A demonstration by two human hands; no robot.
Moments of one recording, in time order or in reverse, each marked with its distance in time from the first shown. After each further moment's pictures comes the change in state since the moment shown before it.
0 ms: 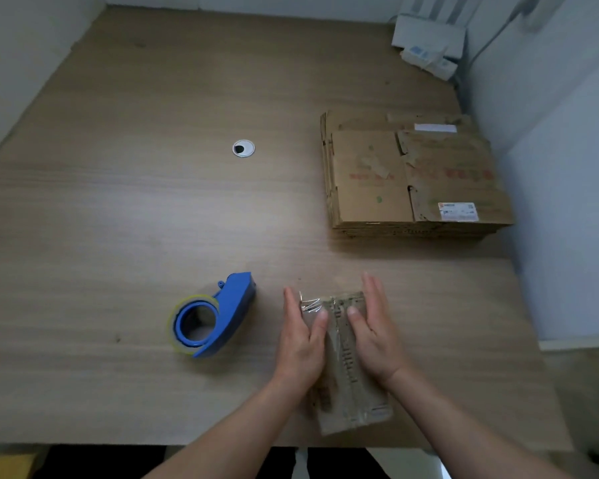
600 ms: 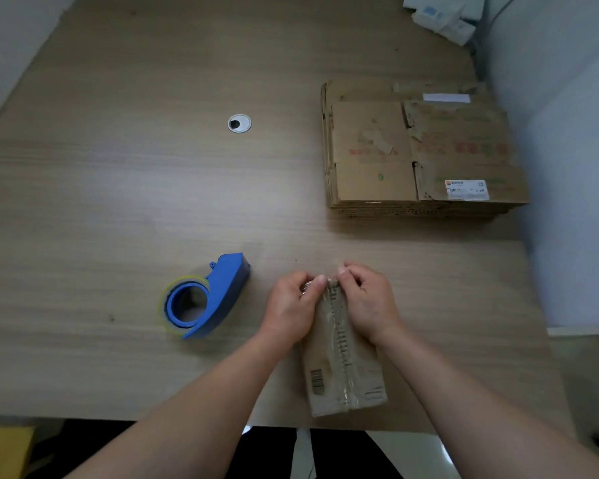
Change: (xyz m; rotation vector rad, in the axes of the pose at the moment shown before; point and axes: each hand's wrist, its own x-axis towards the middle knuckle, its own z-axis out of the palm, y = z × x) left_hand 0.040 0.005 -0.005 0.118 0.005 0.066; right_hand 0.037 0.005 0.003 0.104 0.045 0.023
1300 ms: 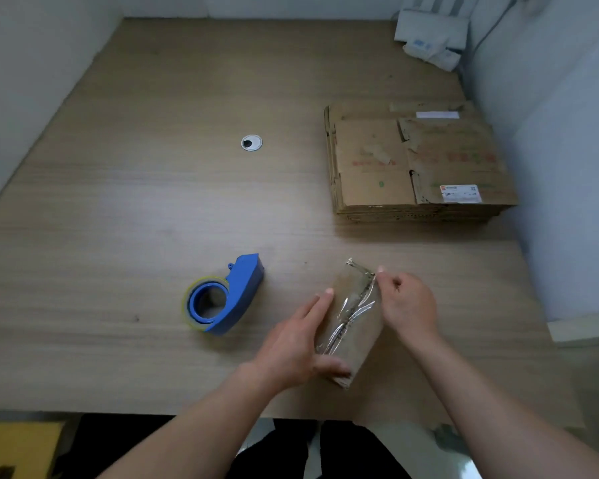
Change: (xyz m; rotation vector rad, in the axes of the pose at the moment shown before) left_hand -0.065 -0.006 -0.036 0.514 -0.407 0.185; right_hand -0.023 0.003 -0.031 -0.329 0.288 0.167
